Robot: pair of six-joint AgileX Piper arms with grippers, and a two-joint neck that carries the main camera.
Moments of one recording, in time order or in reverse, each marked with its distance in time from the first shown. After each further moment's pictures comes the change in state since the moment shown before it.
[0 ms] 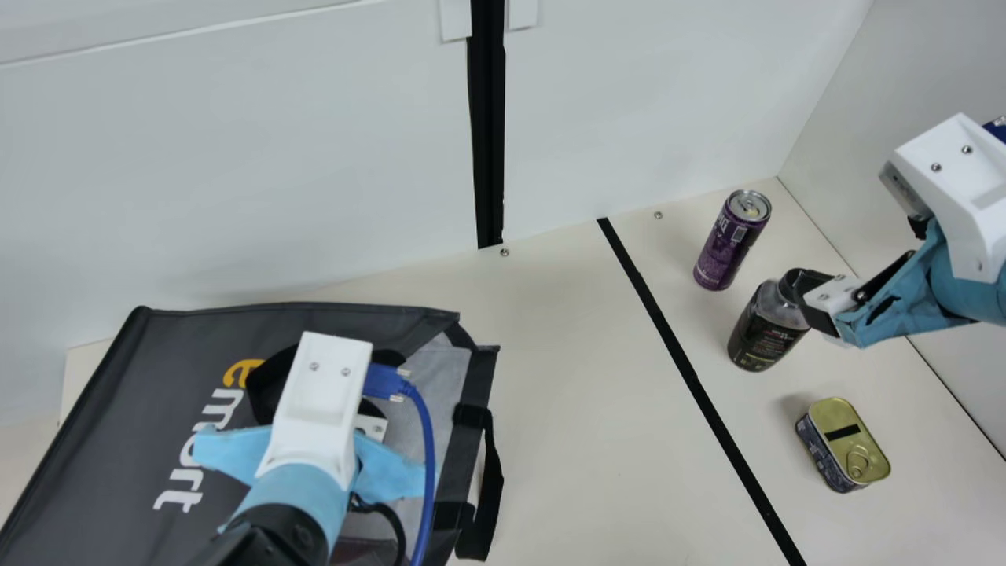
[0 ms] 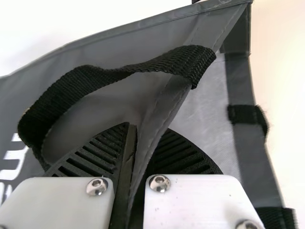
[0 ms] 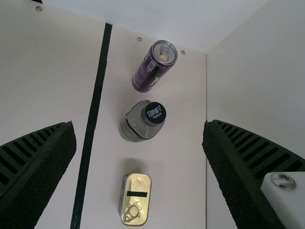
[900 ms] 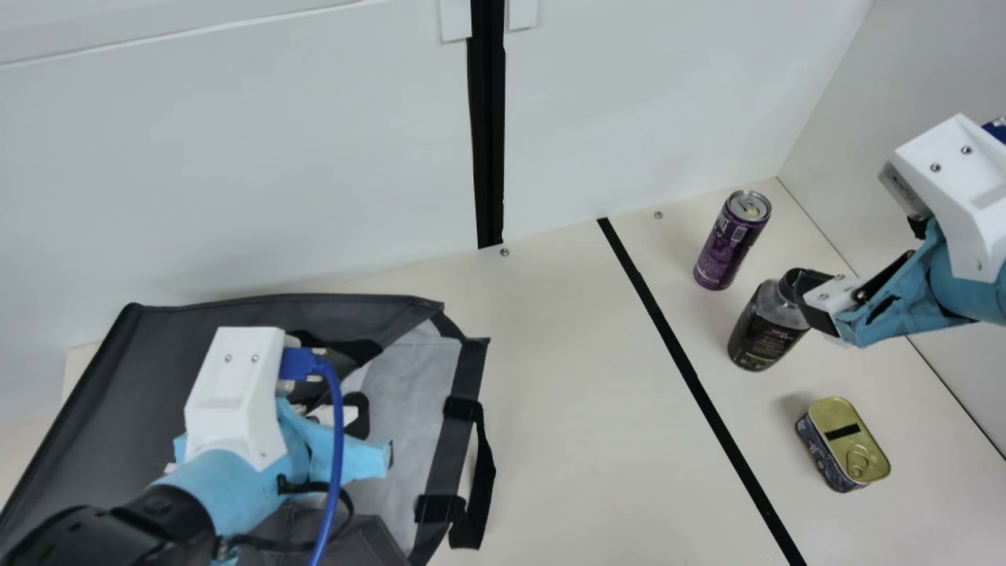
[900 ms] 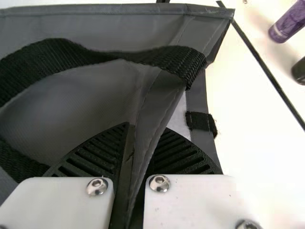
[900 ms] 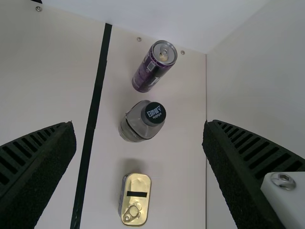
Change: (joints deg) left arm 15.2 -5.0 7.5 -34.4 -16.1 20.8; right arm 0.0 0.0 0.0 0.0 0.0 0.0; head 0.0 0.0
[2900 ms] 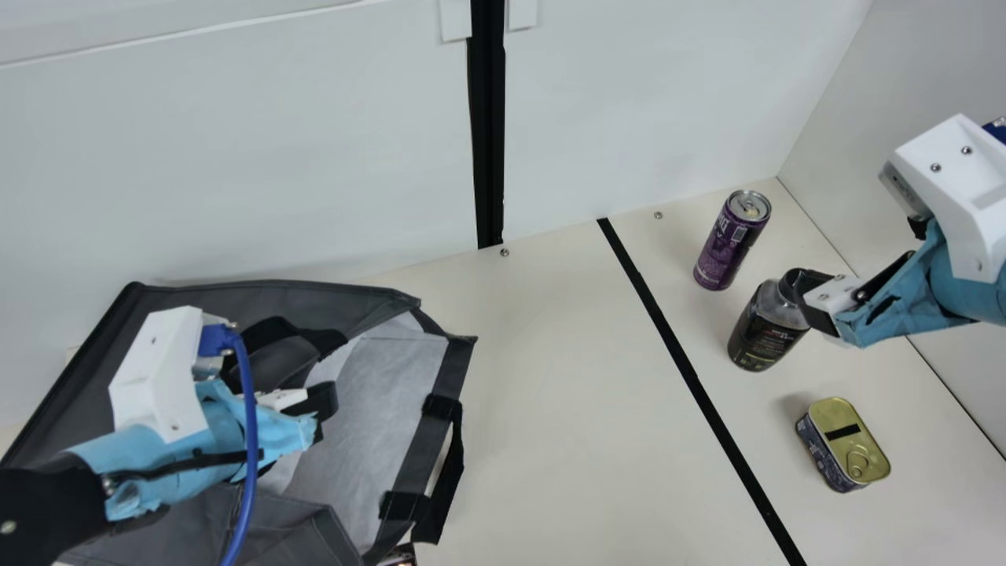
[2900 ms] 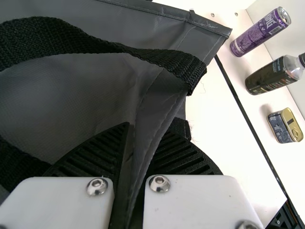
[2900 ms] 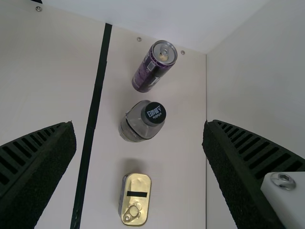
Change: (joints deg) left arm 15.9 1.3 0.0 -35.6 4.8 30.9; right arm 0.0 0.0 0.0 0.0 0.0 0.0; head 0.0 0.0
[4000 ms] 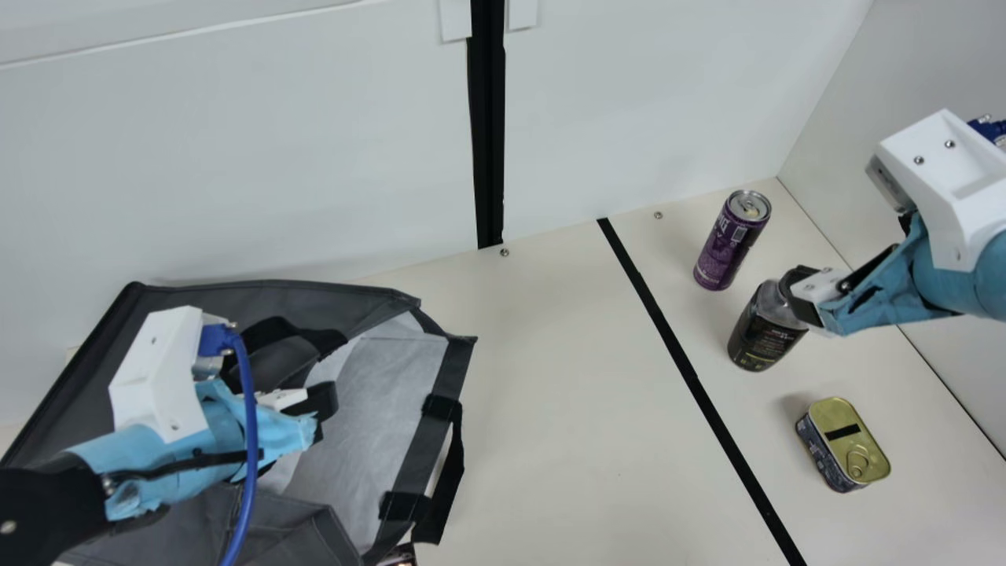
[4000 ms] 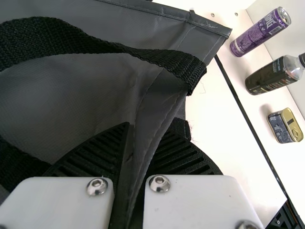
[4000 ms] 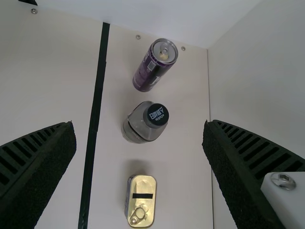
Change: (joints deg) left arm 0.0 0.0 0.0 0.0 0.0 0.0; right arm 4.1 2.1 -1.2 -4.1 -0.8 7.2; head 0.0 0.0
